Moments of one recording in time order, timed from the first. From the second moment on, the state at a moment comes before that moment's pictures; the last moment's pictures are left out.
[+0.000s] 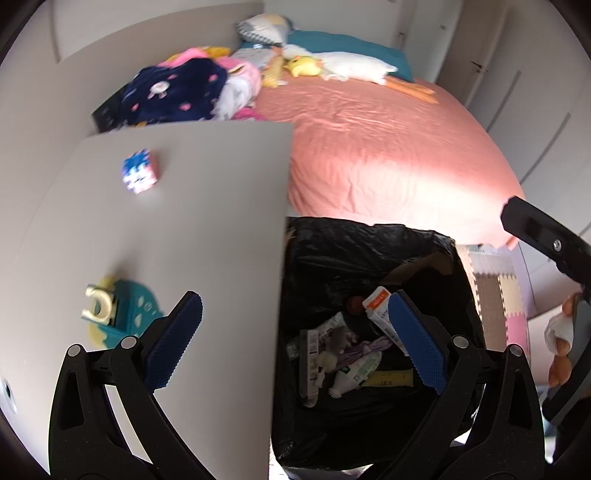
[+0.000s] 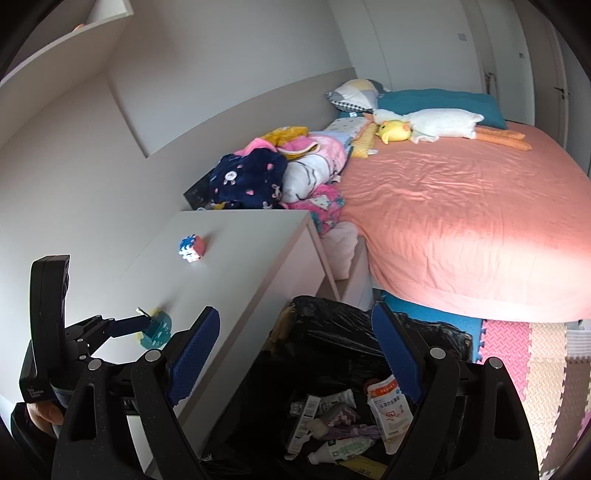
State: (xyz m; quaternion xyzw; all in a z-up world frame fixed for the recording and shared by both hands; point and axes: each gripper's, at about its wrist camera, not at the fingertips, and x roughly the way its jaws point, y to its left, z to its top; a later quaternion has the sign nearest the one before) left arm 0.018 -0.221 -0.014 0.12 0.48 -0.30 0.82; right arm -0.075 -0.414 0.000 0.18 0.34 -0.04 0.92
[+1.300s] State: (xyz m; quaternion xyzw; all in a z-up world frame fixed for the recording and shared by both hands) left arm 0.113 -0.104 -0.048 -0.16 0.57 0.03 0.81; right arm 0.029 -0.373 -0.021 0.15 0.34 0.06 0.93
